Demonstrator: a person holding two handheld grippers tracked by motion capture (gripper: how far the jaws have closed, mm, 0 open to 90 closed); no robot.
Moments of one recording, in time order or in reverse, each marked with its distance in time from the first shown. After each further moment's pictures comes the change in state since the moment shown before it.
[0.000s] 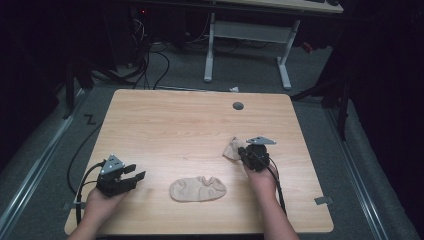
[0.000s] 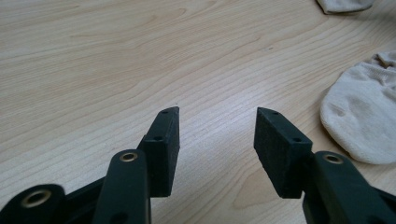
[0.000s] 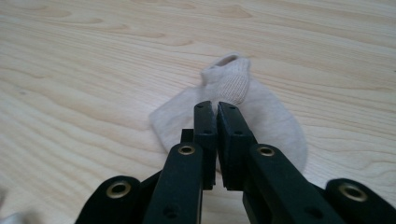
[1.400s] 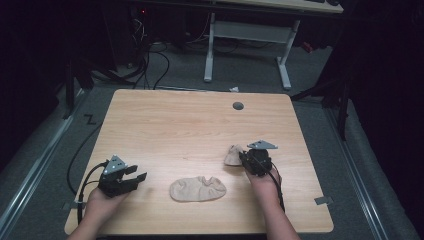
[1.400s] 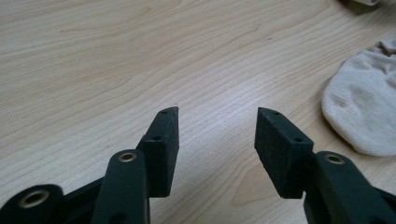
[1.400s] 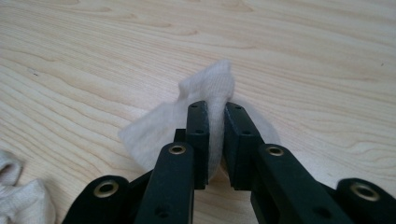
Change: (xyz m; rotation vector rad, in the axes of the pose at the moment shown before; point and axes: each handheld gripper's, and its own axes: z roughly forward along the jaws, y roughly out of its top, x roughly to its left) left arm -0.001 -0.001 0.004 0.022 -0.007 0.018; right arm 0.005 -0.005 -0.018 0.013 -0.023 -0.033
